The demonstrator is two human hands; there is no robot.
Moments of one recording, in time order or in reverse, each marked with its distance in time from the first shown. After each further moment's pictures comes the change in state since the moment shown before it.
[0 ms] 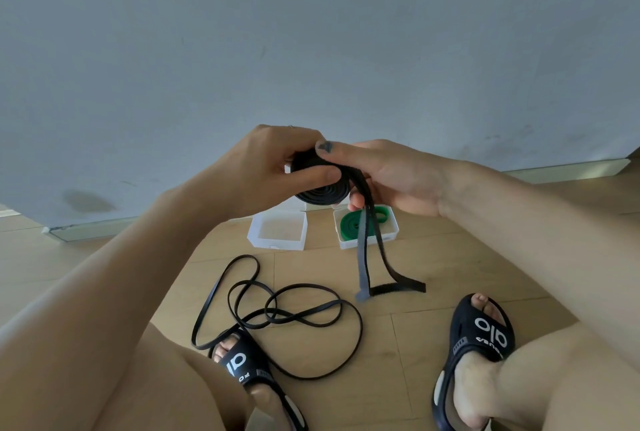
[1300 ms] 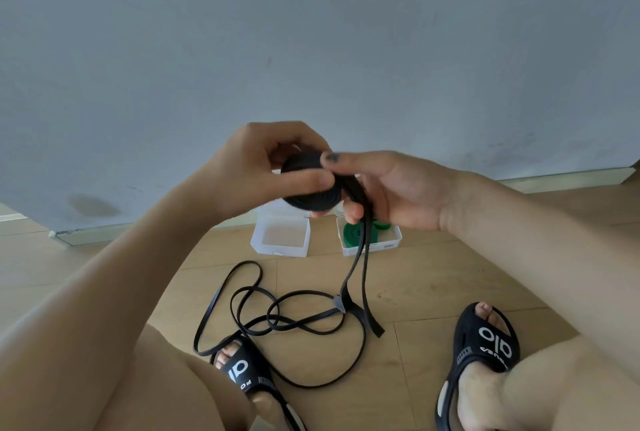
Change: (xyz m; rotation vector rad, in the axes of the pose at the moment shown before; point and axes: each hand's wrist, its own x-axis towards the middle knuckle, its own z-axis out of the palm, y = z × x) left_hand -0.005 -0.002 -0.013 -0.234 0.057 -0.070; right_hand -0.008 0.000 0.001 0.272 -0.220 -0.023
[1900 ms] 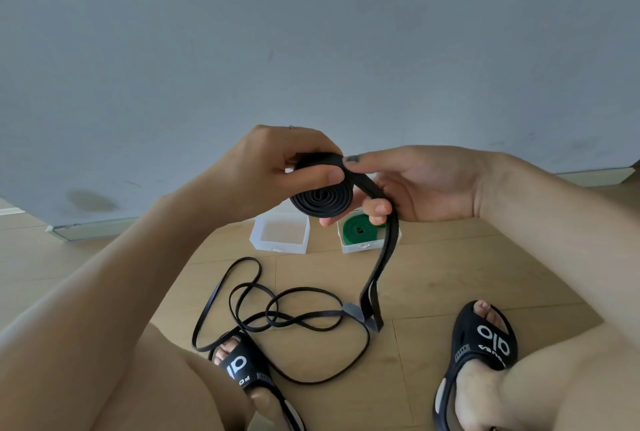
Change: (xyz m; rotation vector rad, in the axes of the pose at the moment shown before) left_hand 0.002 0.001 0.006 0.218 -0.033 0.109; right_hand -0.014 -0.013 -0.016 -0.043 -0.124 0.165
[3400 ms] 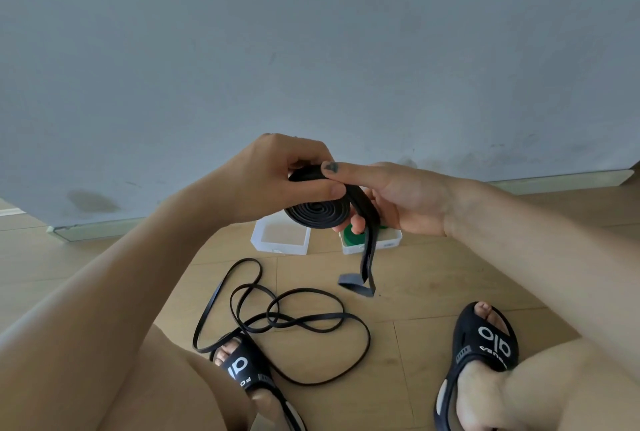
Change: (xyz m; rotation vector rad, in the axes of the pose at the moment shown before) left_hand -0.001 0.002 0.000 -0.053 -0.090 -0.149; right_hand 0.019 0.013 0.024 -0.100 0.291 -0.030
